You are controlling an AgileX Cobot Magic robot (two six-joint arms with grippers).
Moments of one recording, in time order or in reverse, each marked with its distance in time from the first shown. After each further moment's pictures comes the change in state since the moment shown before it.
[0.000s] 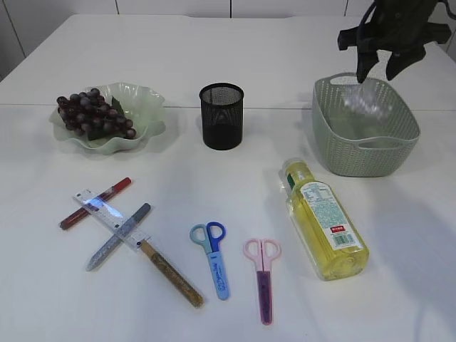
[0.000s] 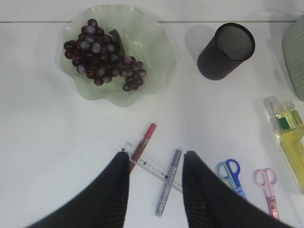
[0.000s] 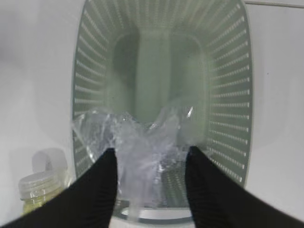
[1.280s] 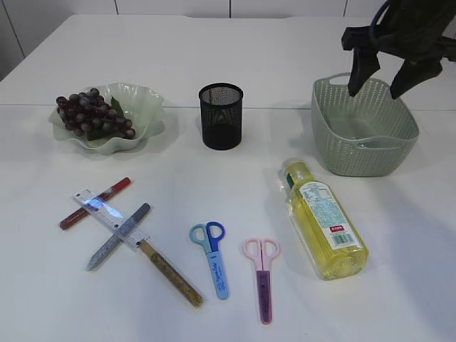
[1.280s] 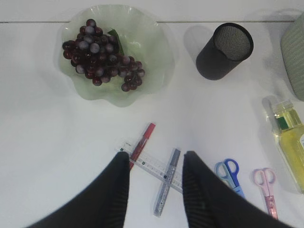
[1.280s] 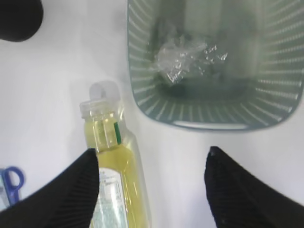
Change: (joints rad) left arm 0.000 0.000 0.000 -0.002 0.000 0.000; right arm 0.000 -0.208 0.280 0.200 -0.001 -0.022
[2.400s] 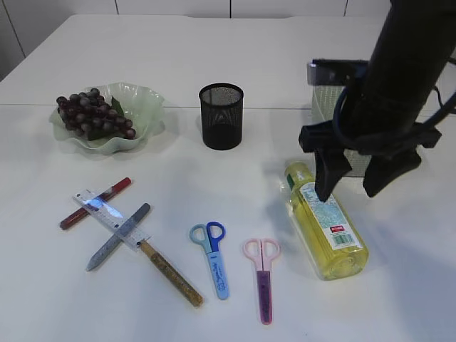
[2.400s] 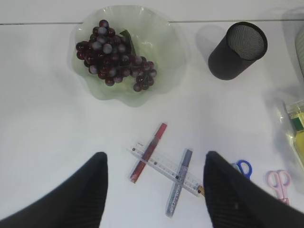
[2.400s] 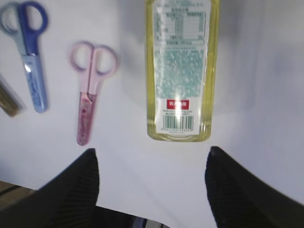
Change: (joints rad) left arm 0.000 0.000 0.000 0.040 0.000 0.000; right arm 0.249 -0.222 0.475 0.036 -0.011 0.052
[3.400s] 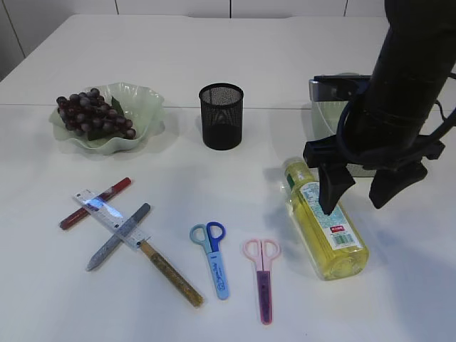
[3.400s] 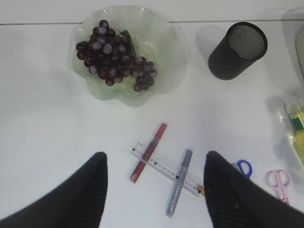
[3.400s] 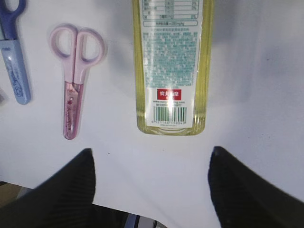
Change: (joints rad) left arm 0.000 0.000 0.000 0.000 0.000 0.000; right arm 0.000 0.000 0.054 -0.014 -0.014 -0.005
